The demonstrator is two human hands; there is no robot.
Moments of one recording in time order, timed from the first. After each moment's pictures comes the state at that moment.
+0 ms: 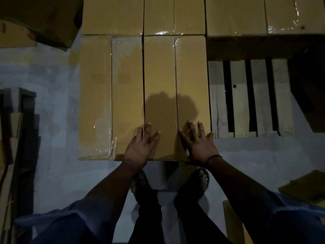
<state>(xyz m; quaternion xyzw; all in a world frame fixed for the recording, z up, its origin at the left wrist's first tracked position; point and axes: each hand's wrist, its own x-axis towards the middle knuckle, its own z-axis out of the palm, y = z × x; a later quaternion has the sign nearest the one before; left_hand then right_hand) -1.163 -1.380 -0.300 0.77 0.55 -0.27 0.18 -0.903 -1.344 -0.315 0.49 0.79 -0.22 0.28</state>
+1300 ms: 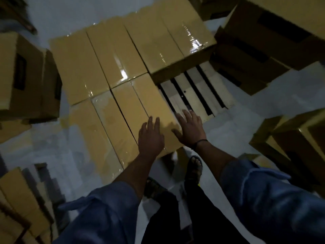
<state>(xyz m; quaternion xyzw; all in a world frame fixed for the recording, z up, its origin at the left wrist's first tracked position) -1.078 -1.328 -0.069 0.80 0.57 -0.06 0.18 -0.890 -1.356 -0.069 0.74 0.64 -0.20 0.05</state>
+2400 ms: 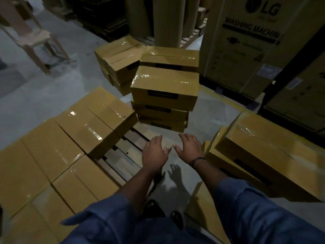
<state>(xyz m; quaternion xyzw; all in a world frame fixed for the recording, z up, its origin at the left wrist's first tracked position) -0.687 -1.379 0.128 0.88 0.40 0.04 0.26 -0.547 -1.486 0.125 0.89 0.41 -0.14 -0.11</state>
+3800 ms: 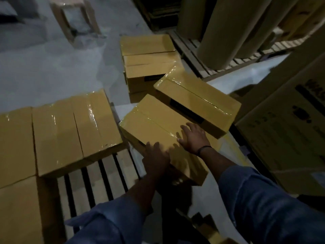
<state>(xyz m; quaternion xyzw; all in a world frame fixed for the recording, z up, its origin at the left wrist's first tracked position) -0.253 -1.069 0.071 0.64 0.67 0.06 0.37 -0.061 -1.053 0.099 0.76 0.62 -0.17 0.06</state>
